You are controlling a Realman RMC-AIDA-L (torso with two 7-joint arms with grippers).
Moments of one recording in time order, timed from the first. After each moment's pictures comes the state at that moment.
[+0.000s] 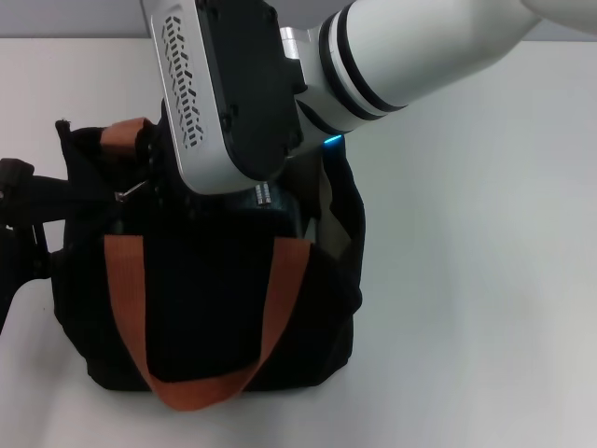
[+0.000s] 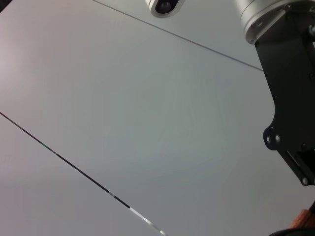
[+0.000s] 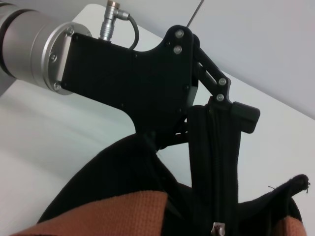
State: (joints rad) left arm -0.11 -2.08 -0.25 -0.22 1.99 1.84 0.97; right arm 0.92 2.09 -1.87 -1.27 -2.14 -1.04 1.94
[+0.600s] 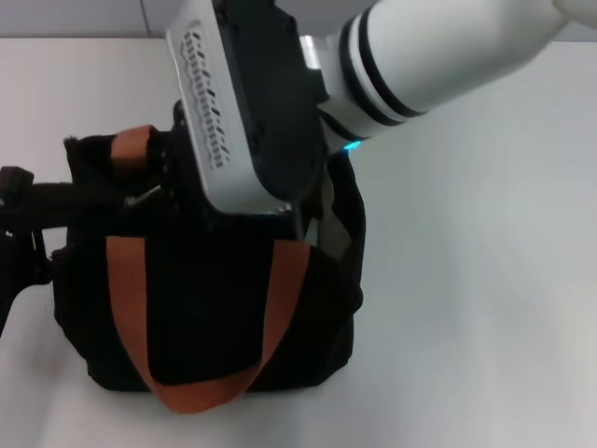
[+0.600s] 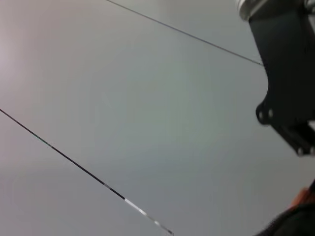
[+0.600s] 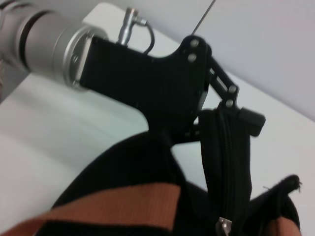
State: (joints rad) left arm -0.10 -2.08 -0.25 -0.22 1.99 1.81 0.97; right arm 0.87 2.09 -1.86 -1.36 -2.18 -1.10 1.93
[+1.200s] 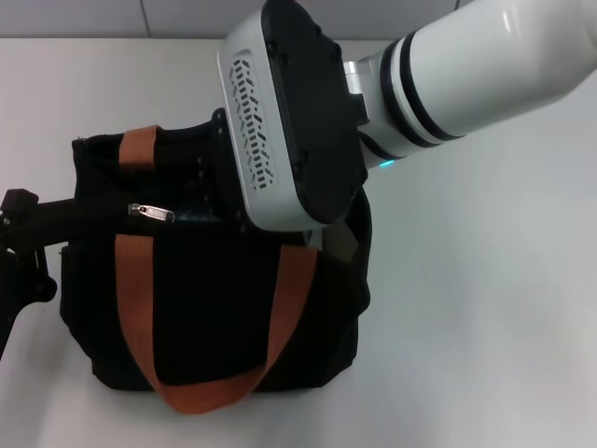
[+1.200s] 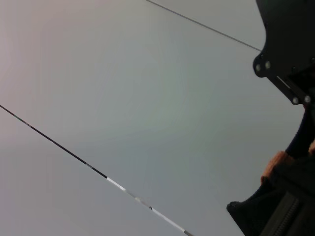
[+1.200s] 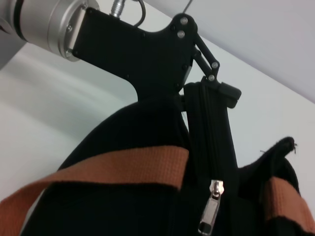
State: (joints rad) left arm -0.07 -2.08 -0.25 -0.22 1.99 1.75 0.97; right arm 0.76 2.09 -1.86 -1.44 -2.26 -1.11 1.93
